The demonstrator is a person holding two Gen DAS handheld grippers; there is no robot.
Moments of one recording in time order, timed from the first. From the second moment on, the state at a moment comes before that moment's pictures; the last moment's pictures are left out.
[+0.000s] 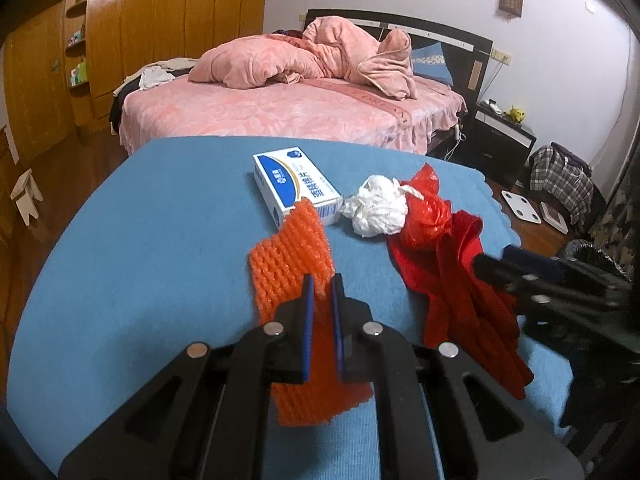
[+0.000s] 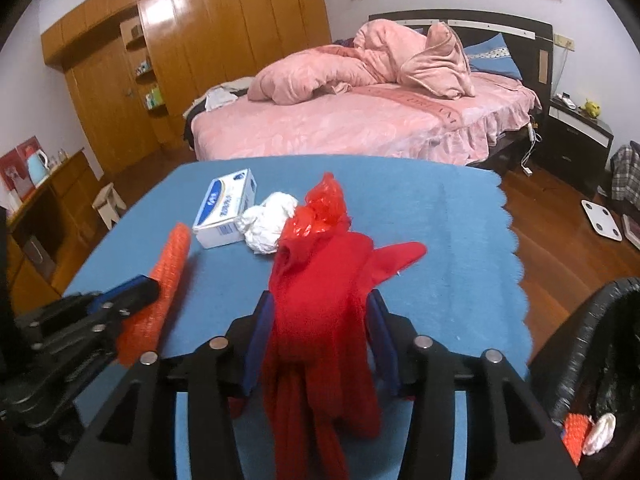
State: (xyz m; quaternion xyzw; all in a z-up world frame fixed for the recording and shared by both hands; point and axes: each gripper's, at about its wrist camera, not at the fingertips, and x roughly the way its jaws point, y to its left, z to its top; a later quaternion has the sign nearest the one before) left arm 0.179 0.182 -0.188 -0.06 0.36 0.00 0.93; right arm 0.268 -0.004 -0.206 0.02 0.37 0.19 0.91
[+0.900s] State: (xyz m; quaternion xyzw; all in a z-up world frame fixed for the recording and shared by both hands) left arm 0.159 0.149 -0.131 -0.05 0.32 -0.04 0.95; right arm 0.217 -0.066 -0.127 0.07 0.29 0.21 0.93
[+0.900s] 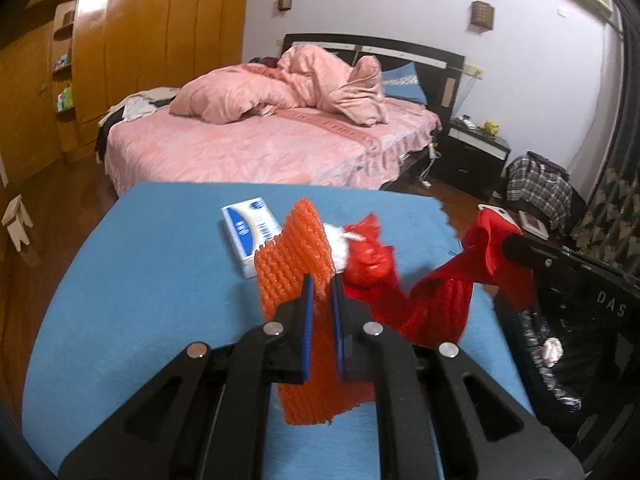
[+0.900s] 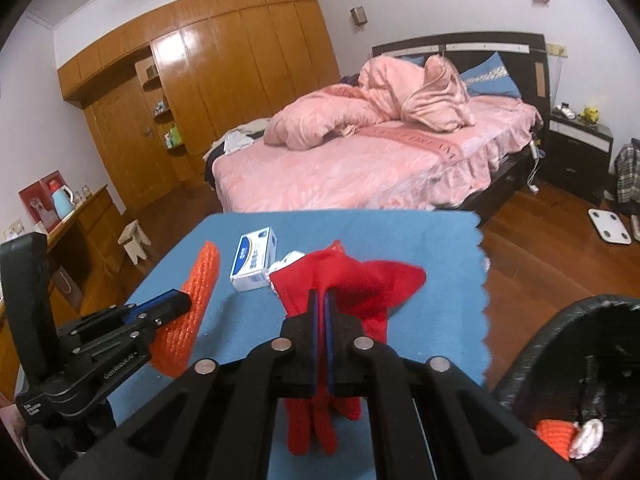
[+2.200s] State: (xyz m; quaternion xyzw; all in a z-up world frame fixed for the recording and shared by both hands) left arm 0.125 -0.063 -0.086 0.00 0.27 -0.25 0.93; right arm 0.124 -0.262 -0.075 0.08 0.24 0.05 0.97
